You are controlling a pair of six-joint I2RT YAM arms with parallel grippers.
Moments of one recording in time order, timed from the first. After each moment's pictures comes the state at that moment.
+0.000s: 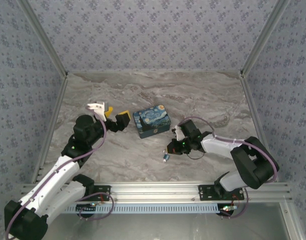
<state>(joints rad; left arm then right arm) -0.45 0.78 0.57 0.07 0.14 -0.38 0.59 1.45 0.58 -0.18 -0.54 0.59</state>
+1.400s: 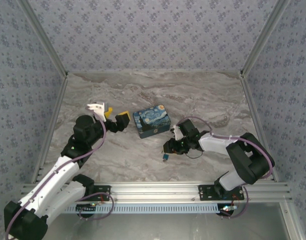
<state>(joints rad) -0.45 0.77 0.57 0.04 0.13 -0.38 0.59 1.50 0.59 -0.14 -0.56 0.58</state>
